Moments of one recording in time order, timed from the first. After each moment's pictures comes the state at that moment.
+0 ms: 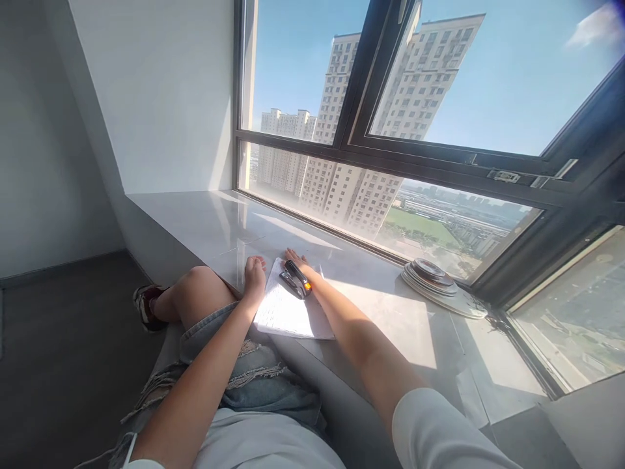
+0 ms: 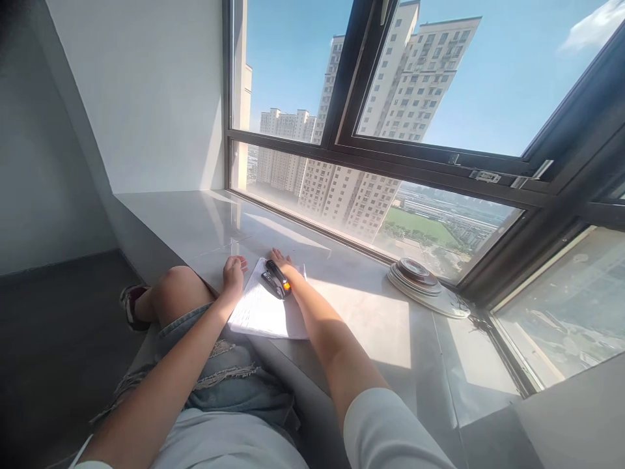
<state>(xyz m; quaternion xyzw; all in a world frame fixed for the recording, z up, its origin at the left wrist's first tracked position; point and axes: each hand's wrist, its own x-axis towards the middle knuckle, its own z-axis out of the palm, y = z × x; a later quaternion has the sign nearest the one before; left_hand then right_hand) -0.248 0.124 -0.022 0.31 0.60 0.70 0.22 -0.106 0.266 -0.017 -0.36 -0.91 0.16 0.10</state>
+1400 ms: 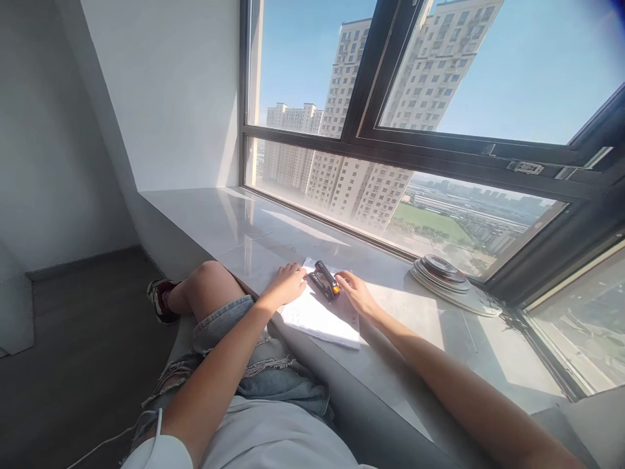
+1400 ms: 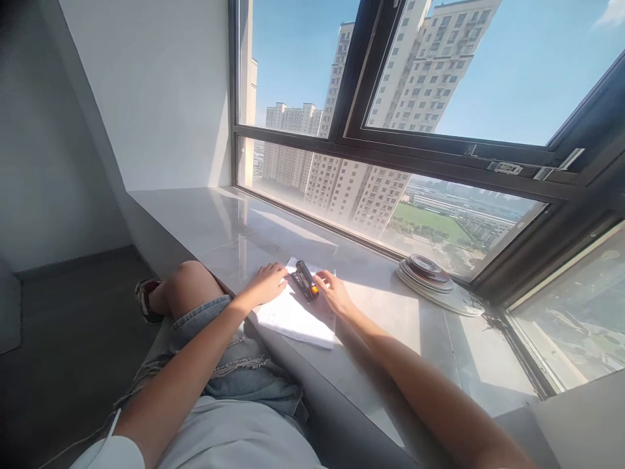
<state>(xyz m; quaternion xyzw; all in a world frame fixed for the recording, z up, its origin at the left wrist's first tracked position) -0.200 0.084 0.002 0.76 0.61 0.21 -0.01 0.059 0.137 0.018 -0.40 -0.82 0.24 0.33</state>
